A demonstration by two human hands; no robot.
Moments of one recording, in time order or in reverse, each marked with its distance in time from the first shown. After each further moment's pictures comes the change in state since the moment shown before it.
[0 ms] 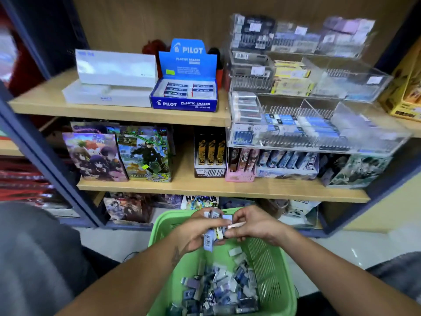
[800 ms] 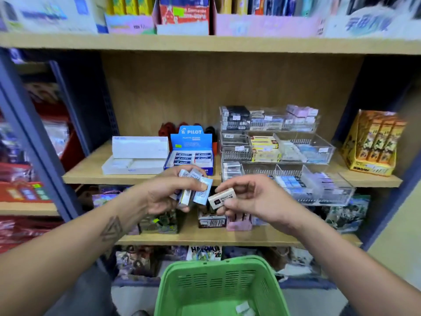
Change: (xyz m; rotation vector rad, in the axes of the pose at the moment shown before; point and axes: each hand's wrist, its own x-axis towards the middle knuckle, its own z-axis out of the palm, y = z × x) left_hand -0.178 0.230 0.027 0.366 -0.107 0.454; right_hand -0.154 -0.202 -0.035 0.142 0.085 -0.632
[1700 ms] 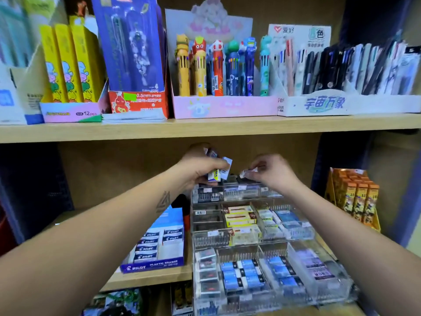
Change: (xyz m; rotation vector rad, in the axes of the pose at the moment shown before) left_hand 0.187 0.179 0.063 0.245 0.290 0.232; right_hand 0.140 -0.068 -0.213 -0.765 0.711 -0.044
